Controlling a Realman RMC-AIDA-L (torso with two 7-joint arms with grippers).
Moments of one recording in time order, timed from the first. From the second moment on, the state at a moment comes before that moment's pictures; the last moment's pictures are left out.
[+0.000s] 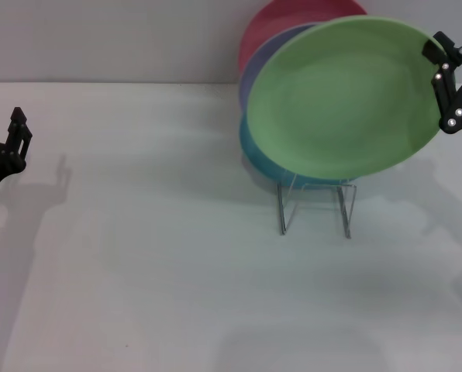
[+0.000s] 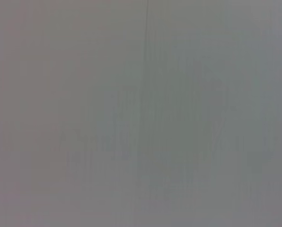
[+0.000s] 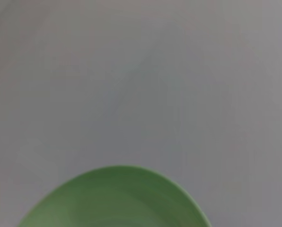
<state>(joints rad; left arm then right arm) -0.23 -2.07 -1.23 -0.52 2.68 0.96 -0.10 0.23 2.08 2.01 0.70 -0.88 1.40 -2.89</state>
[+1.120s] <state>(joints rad) -0.24 -2.07 -1.23 -0.51 2.68 0.96 -0.10 0.29 2.08 2.02 0.56 -0.93 1.37 -2.89</state>
